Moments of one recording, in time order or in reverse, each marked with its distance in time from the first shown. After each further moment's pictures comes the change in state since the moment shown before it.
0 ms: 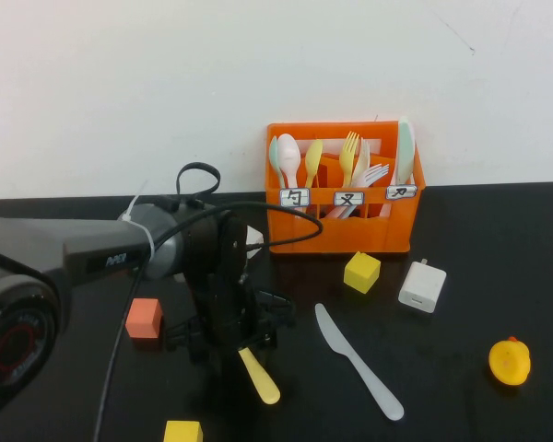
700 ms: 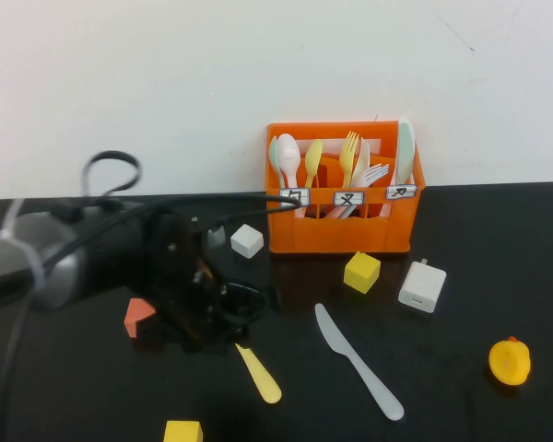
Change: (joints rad) right arm 0.000 0.000 0.000 -0.042 0.004 0.048; left arm 0.011 -0.357 0.282 -0.121 -0.183 0.139
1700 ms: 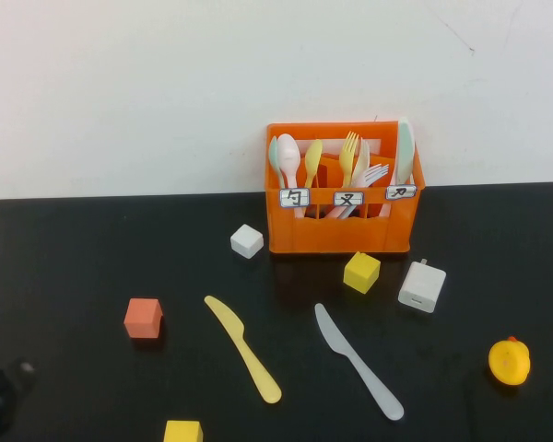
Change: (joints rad) right arm 0.000 -0.274 -0.027 -0.433 -0.054 0.512; left arm 0.432 -1.116 0.710 -0.147 -0.200 0.137
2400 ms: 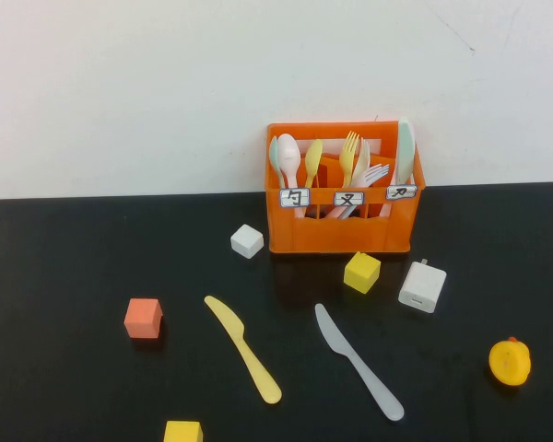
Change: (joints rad) right arm 0.000 -0.497 0.468 -0.185 -0.765 0.371; left arm 0.000 -0.659 0.340 0.241 -0.582 -0.150
